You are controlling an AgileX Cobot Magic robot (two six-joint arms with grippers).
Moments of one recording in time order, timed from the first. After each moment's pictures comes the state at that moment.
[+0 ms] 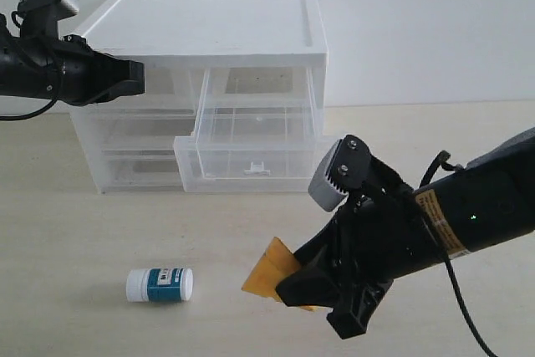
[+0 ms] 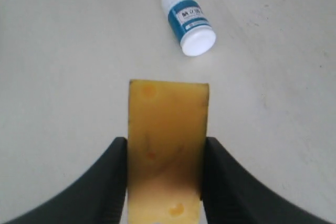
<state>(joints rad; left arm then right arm) -0.11 1.77 -1.17 -1.41 0.43 1.34 0.44 1.60 -0.72 -1.75 -0.73 1.30</state>
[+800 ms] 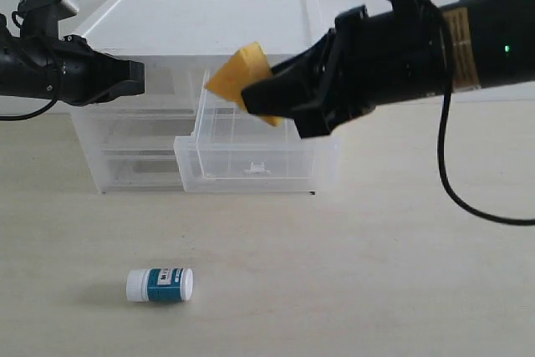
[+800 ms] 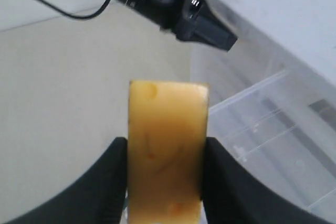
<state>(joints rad) -0.11 1.77 -1.17 -1.41 0.43 1.34 0.44 1.42 -1.03 -1.75 -0.69 1.53</state>
